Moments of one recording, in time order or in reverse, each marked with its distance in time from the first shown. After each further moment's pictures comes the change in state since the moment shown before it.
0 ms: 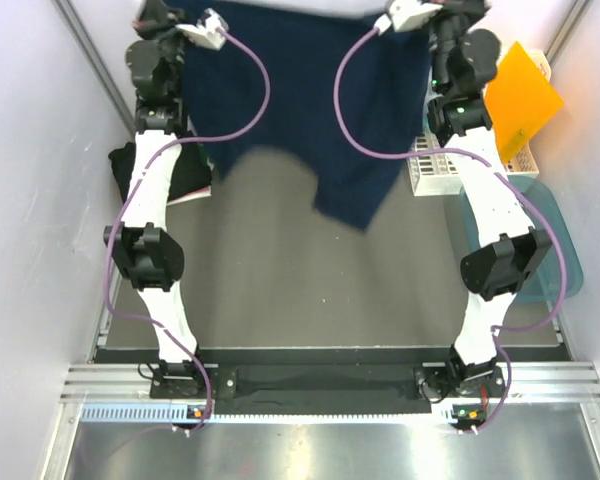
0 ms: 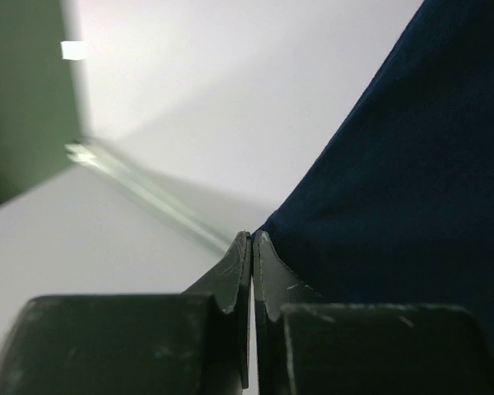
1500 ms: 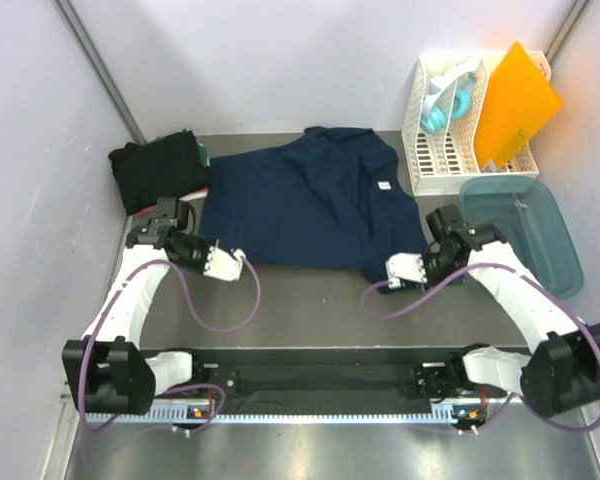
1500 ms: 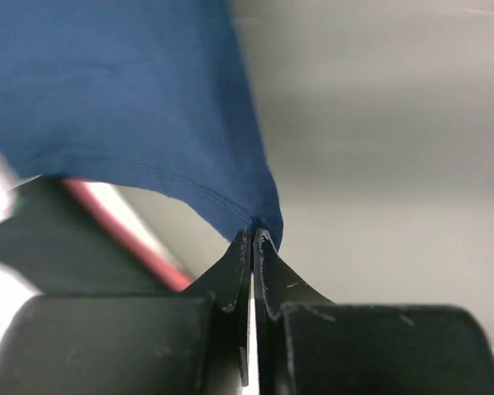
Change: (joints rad) left arm 0.011 -0.829 -1.241 -1.218 0.230 0.480; right arm 0.020 -0.709 -1.255 -1.387 -0.263 0.075
